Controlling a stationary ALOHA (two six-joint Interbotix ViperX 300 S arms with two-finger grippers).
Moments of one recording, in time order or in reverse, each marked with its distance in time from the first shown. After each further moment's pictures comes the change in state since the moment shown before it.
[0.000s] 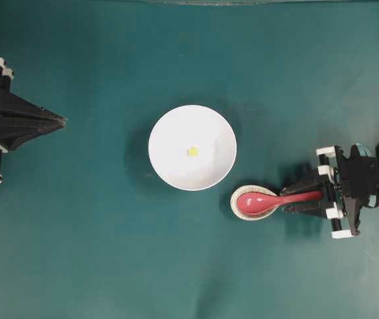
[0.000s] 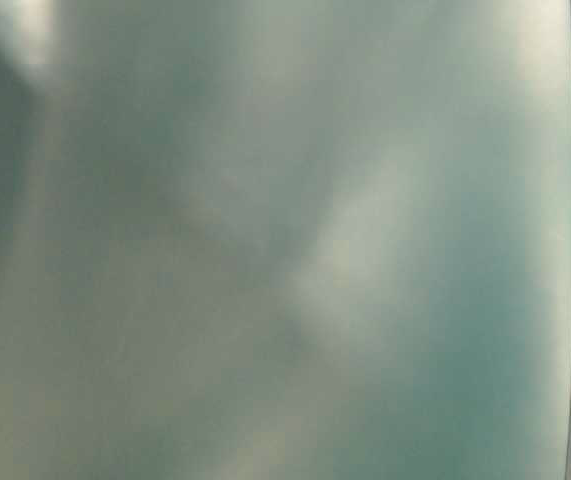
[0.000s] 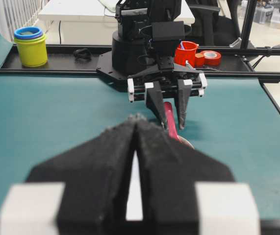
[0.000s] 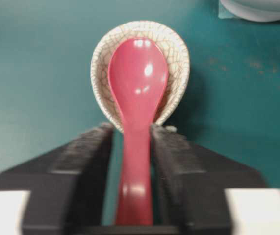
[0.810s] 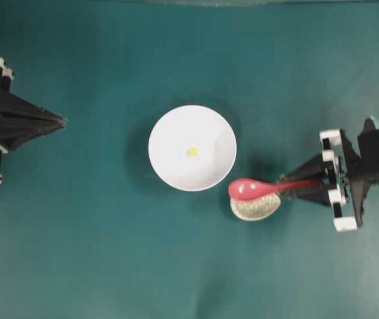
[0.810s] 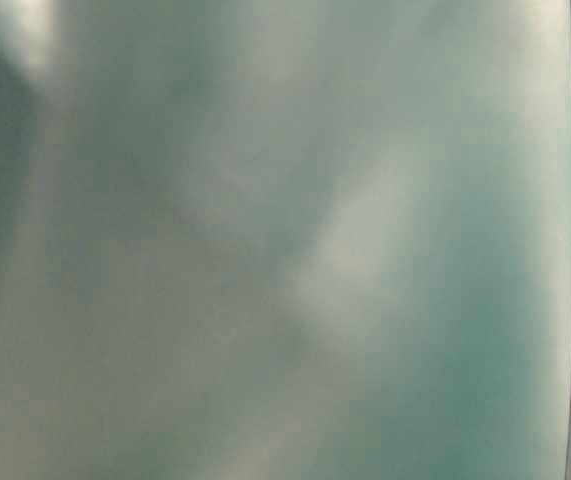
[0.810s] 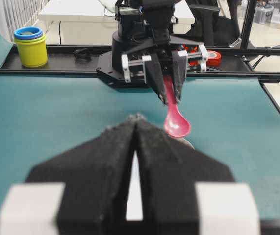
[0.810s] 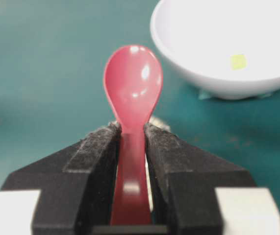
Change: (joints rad) left arm 0.000 0.002 0.000 -0.002 0.000 0.002; right arm -0.112 -0.416 -0.060 0.000 0.367 -0.035
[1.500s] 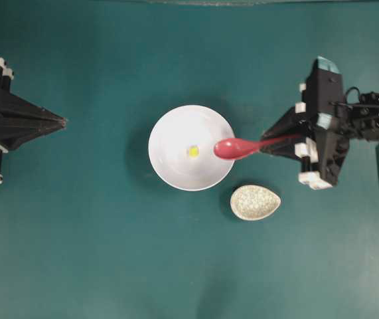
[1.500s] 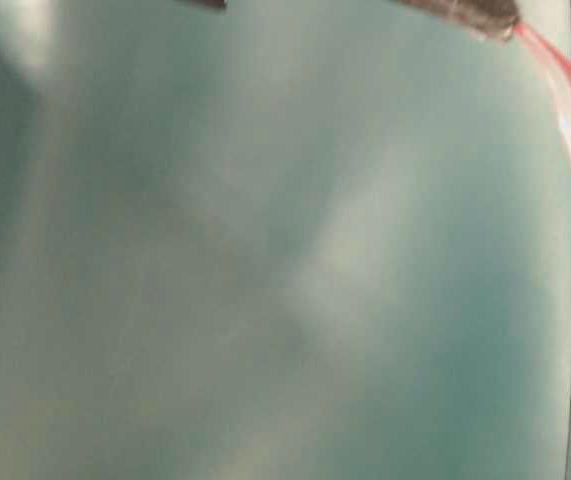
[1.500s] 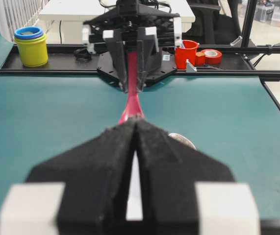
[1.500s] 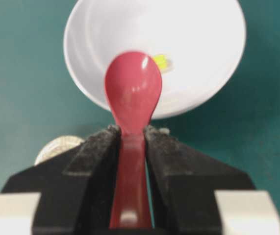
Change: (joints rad) left arm 0.000 0.002 0.000 0.002 0.002 0.008; right arm -0.337 -0.127 -0.397 -0.028 0.927 -0.121
